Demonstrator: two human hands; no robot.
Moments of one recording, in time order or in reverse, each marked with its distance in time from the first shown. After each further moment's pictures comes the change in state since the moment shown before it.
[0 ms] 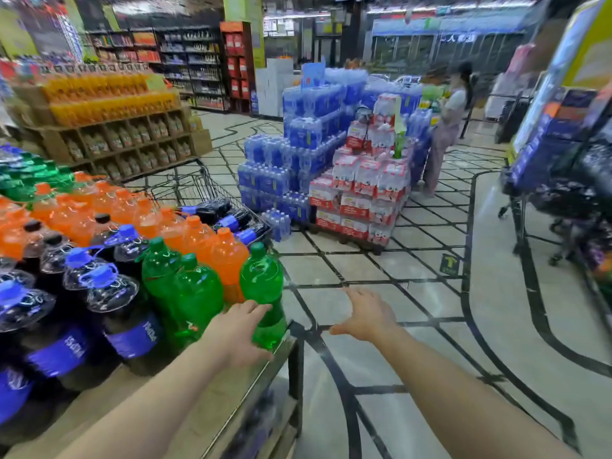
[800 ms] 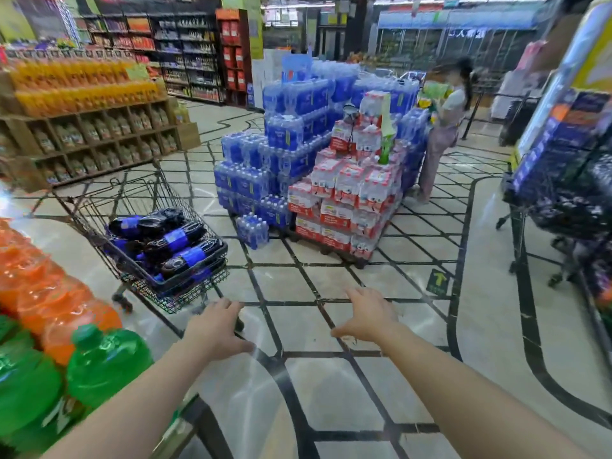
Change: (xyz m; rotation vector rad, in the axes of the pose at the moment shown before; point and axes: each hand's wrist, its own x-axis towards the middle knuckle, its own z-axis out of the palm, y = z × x) left_hand 0.262 0.127 -0.030 -0.044 -0.042 -0.204; right_hand 0.207 0.204 -0.096 -0.085 -0.051 -0.028
